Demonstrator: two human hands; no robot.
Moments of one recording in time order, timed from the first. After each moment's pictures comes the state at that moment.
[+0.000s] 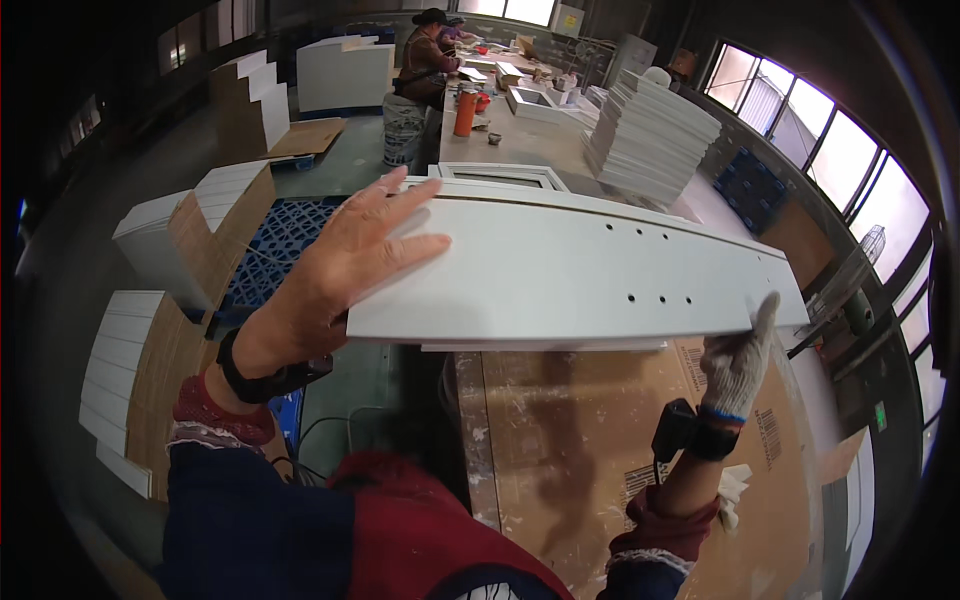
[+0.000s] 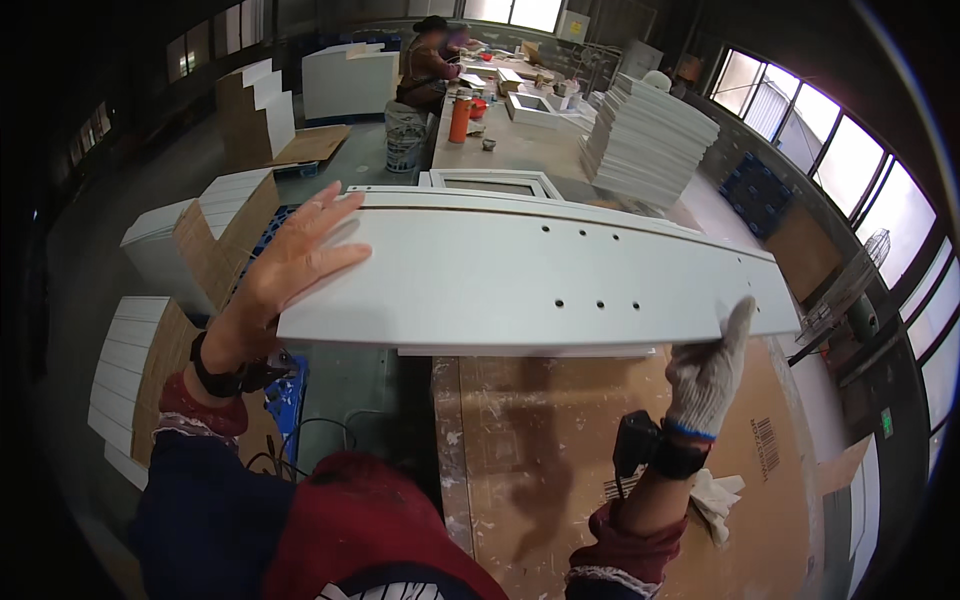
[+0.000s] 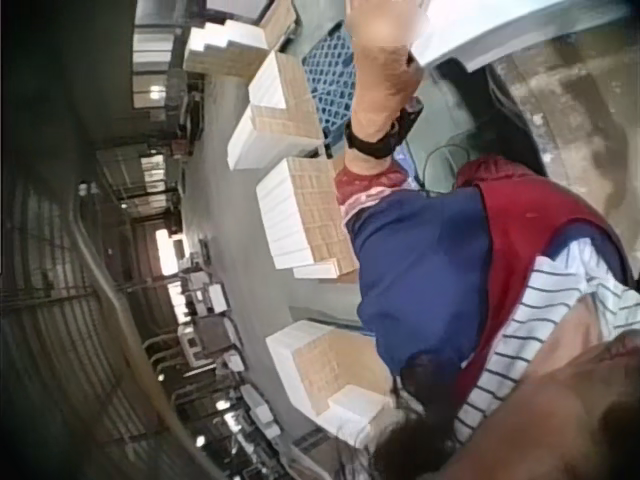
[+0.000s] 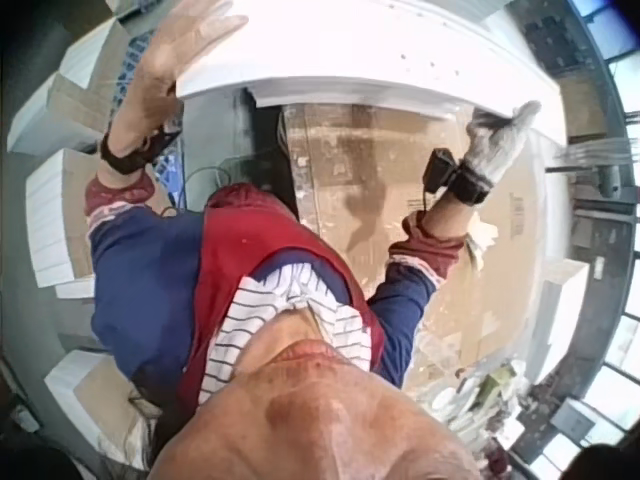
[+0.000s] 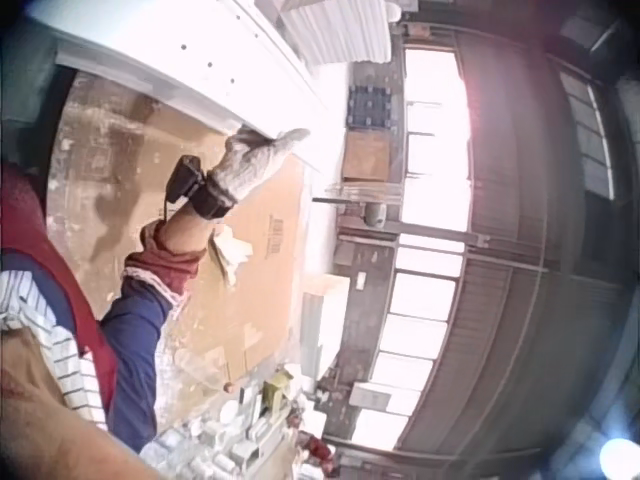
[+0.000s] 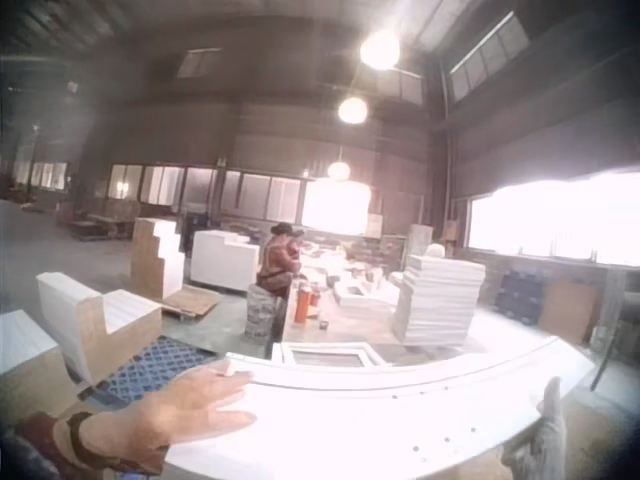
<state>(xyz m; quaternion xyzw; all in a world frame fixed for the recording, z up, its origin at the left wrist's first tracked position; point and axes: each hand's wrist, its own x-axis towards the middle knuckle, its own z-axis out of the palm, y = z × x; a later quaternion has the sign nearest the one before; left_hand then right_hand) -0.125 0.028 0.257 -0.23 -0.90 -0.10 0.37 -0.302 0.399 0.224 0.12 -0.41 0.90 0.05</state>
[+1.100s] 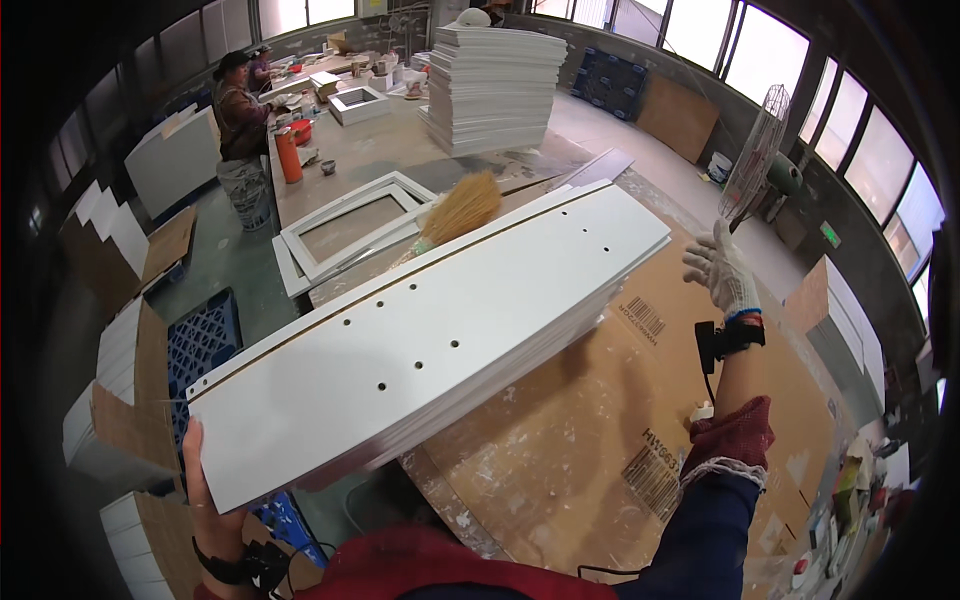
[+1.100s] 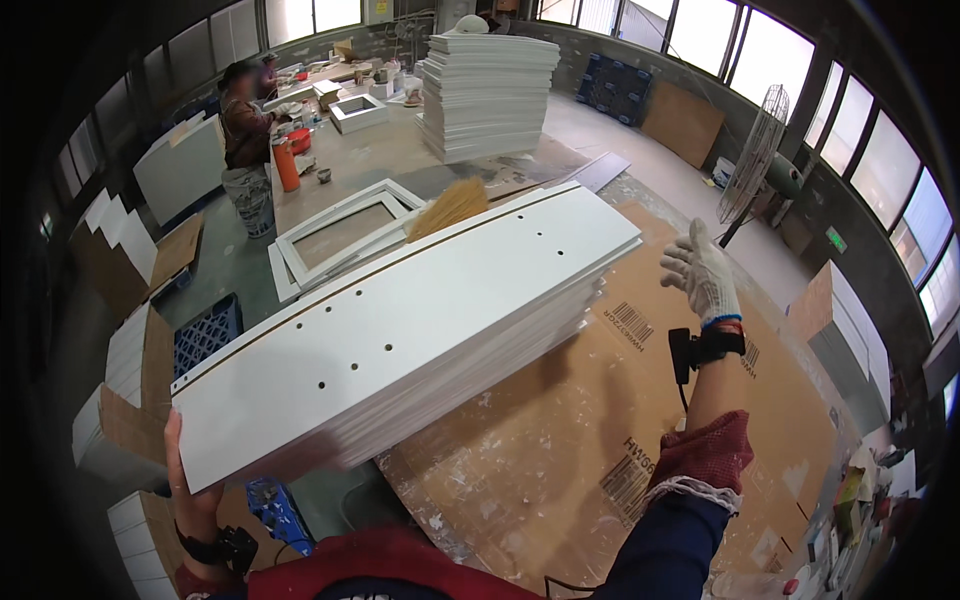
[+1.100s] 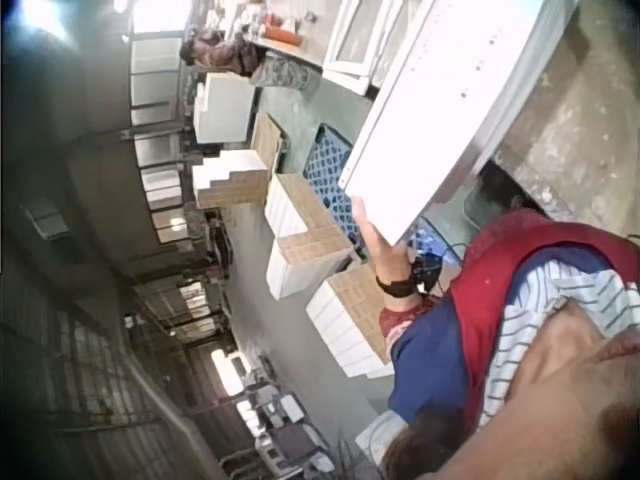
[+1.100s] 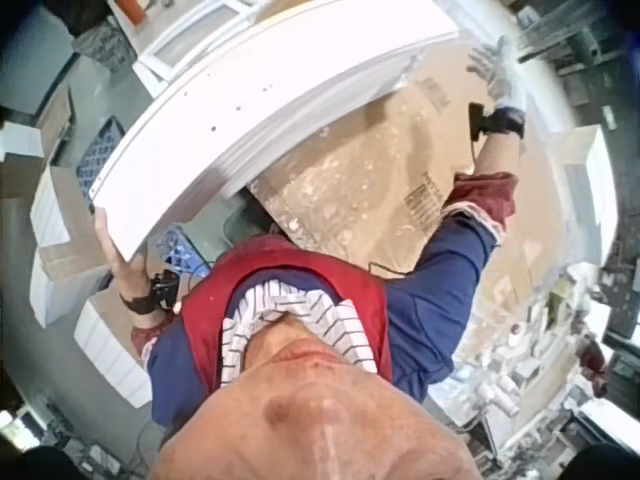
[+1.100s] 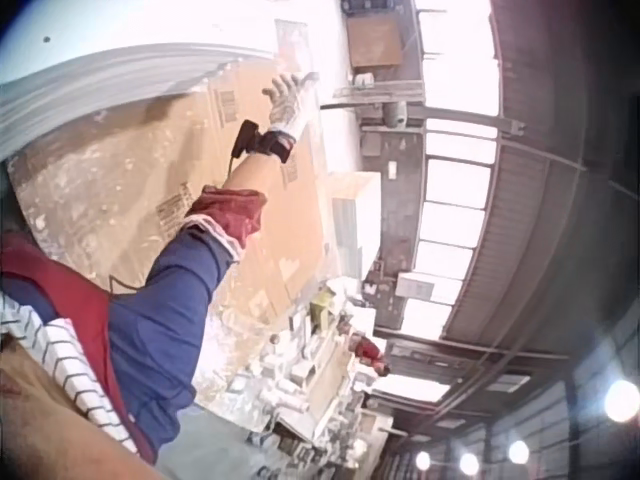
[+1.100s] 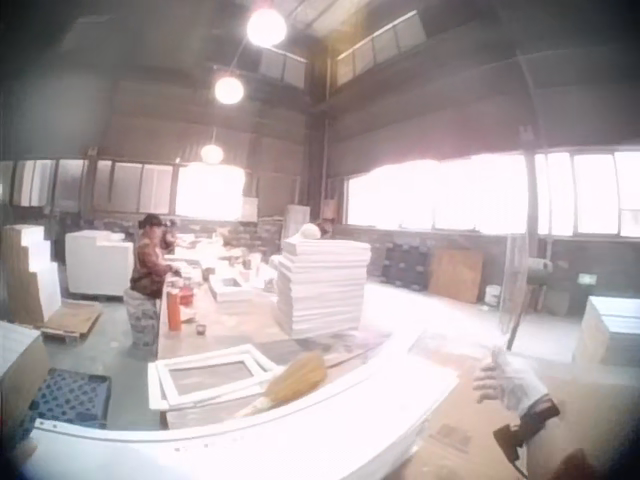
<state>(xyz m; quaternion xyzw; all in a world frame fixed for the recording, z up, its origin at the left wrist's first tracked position) -0.190 -0.055 0.167 -0.04 -0.89 -0.35 0.27 -0.454 0.538 0.210 -0.11 -0.68 0.71 0.13</state>
